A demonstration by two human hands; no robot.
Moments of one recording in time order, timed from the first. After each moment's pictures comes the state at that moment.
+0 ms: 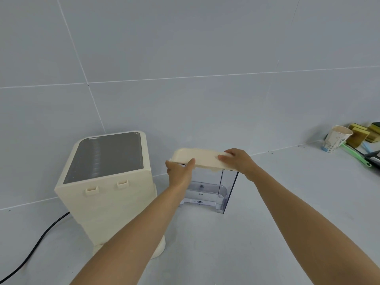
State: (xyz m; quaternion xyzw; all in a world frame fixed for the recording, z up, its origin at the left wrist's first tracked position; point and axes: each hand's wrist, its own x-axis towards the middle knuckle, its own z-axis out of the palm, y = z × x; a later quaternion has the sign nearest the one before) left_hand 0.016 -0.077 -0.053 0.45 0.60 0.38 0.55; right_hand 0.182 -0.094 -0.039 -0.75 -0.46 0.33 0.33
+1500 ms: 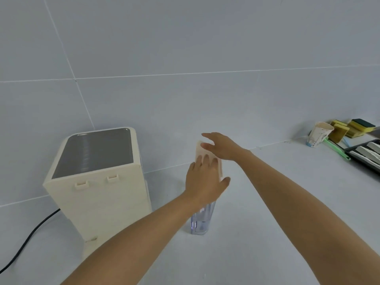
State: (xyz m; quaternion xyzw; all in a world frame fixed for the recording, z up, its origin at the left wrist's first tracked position) left_hand 0.054 -0.140 -0.041 0.89 0.44 0.14 0.06; right_hand 0.172 -0.097 -0.004 -0.72 -0.65 0.20 0.13
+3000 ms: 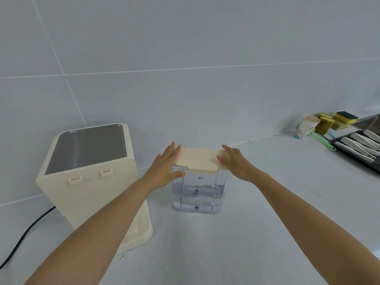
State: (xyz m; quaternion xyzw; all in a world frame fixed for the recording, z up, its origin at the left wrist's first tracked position) left_hand -0.018 -0.079 -0.070 0.89 0.39 0.10 0.22; right_hand 0.199 -0.170 -0.046 -0.74 -0.53 0.30 0.26
